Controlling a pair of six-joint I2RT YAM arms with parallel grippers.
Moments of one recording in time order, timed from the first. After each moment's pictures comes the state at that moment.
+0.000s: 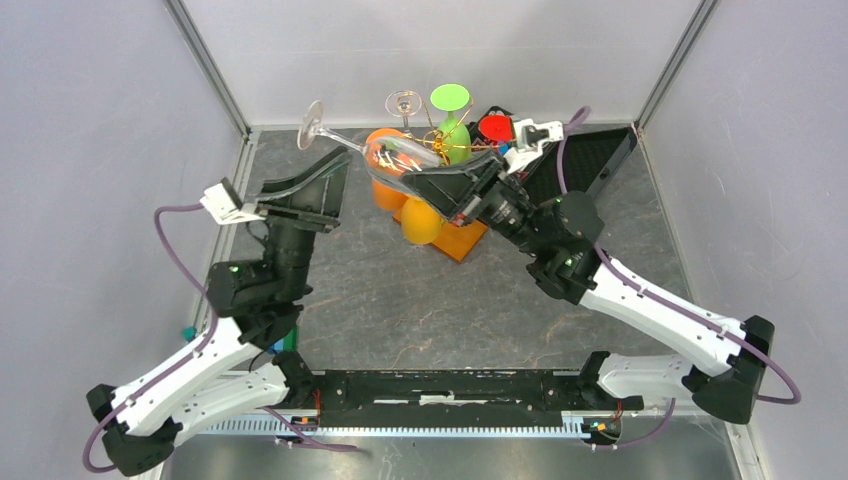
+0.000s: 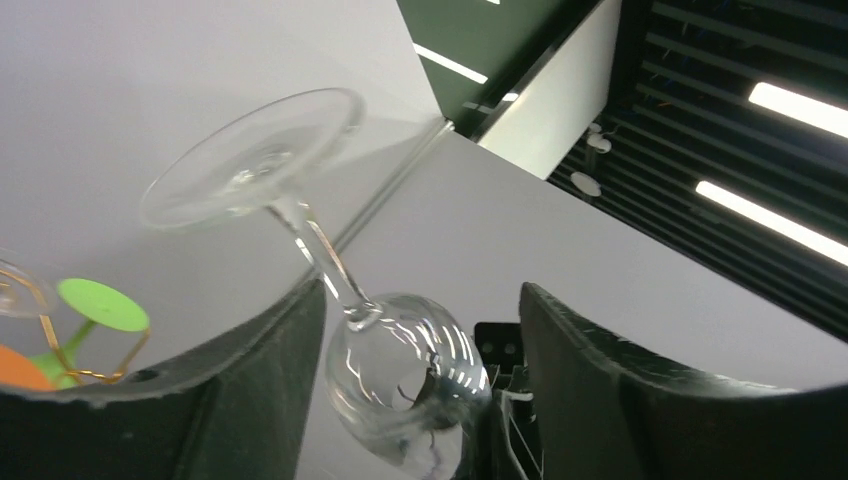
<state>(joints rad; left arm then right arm) -0.89 0.73 0.83 0.73 -0.38 -0.66 0.96 1.19 1.16 0.57 -0.12 0.80</state>
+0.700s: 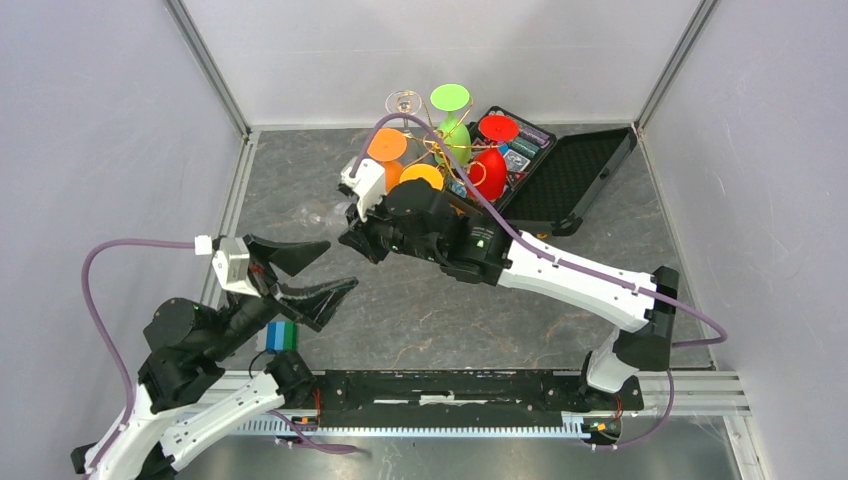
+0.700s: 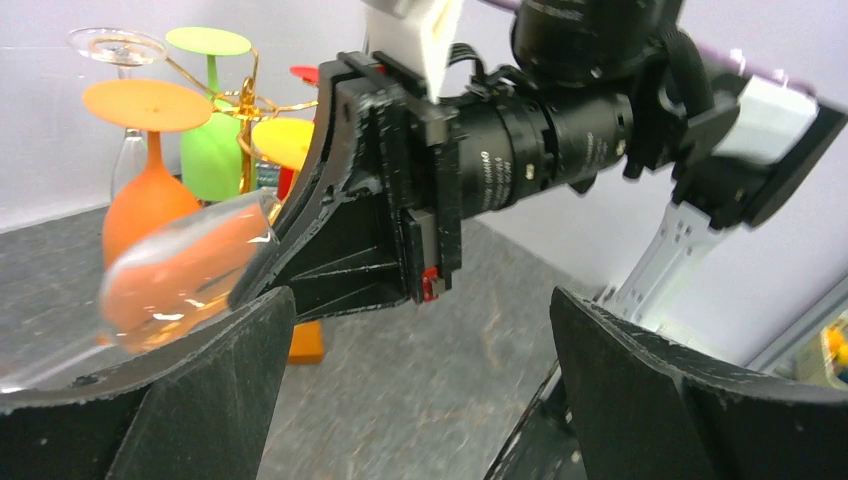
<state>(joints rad) -0.89 0.29 0.90 -0.37 -0.01 -0.26 1.19 1.64 1.71 -0.37 0.10 0.12</state>
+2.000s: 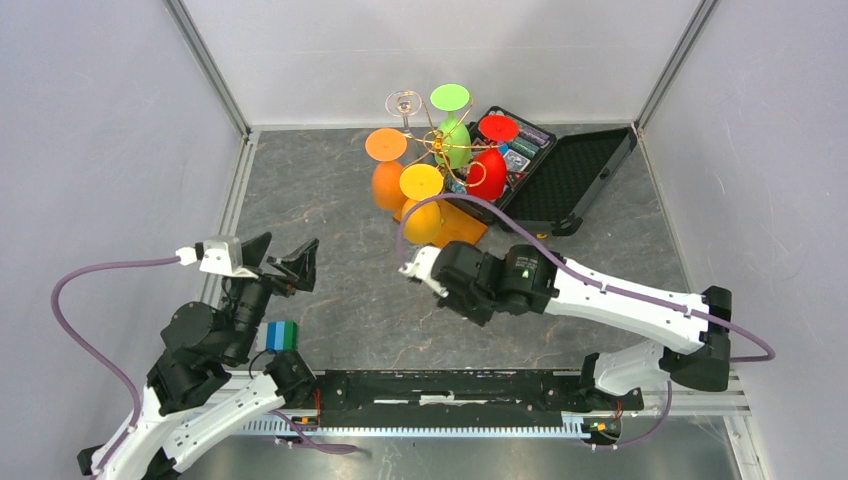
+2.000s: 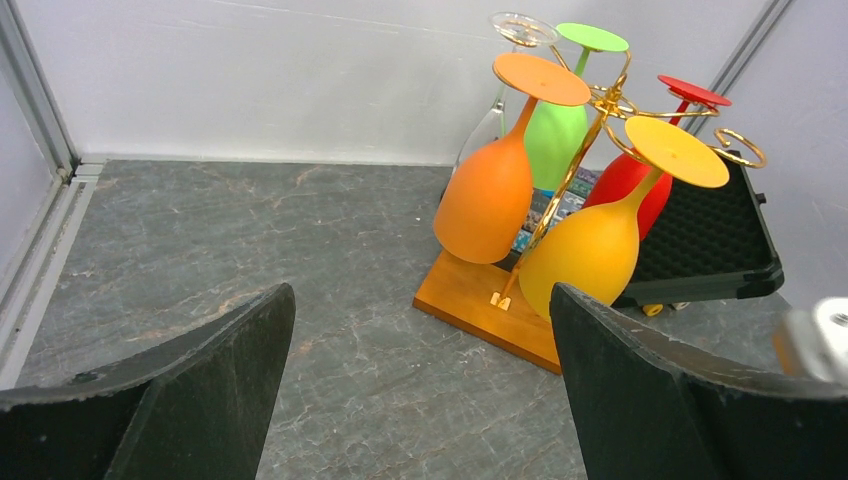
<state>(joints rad) -0.89 0.23 0.81 -0.42 -0.66 -0.13 1.21 1.37 1.37 -1.10 0.16 0.04</state>
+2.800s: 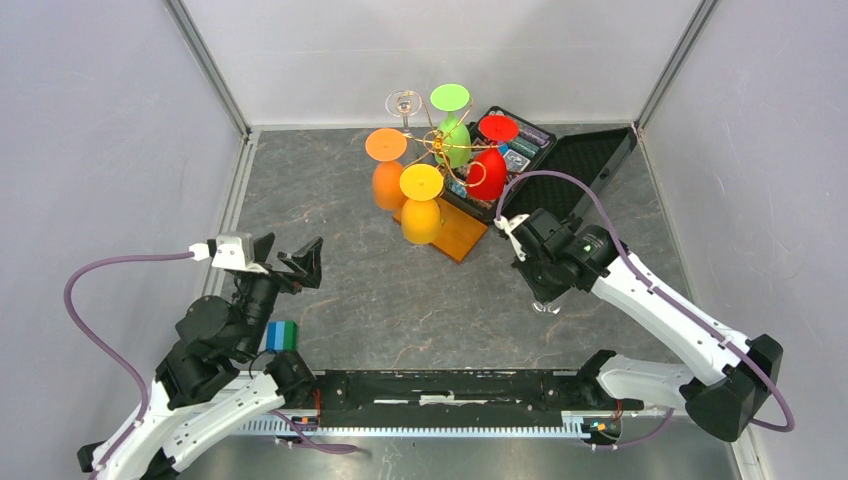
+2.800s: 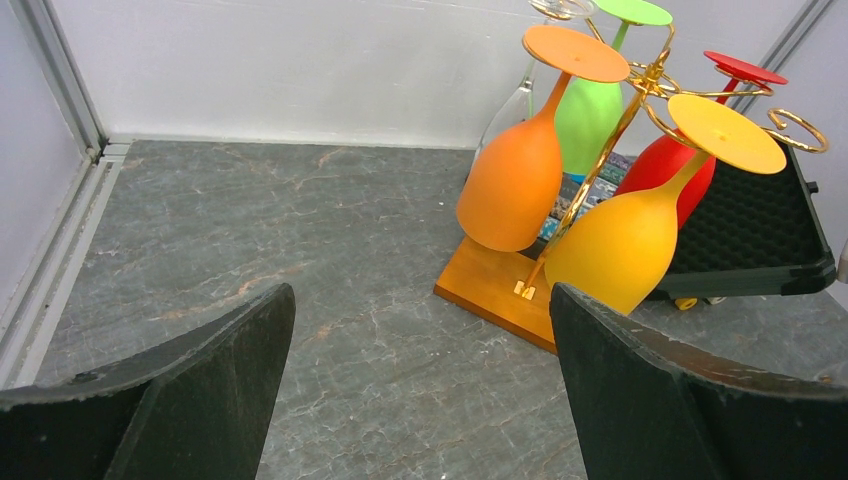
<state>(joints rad) -0.89 0.26 0.78 -0.42 -0.70 -0.13 0.73 1.15 1.10 -1.19 0.16 0.10</state>
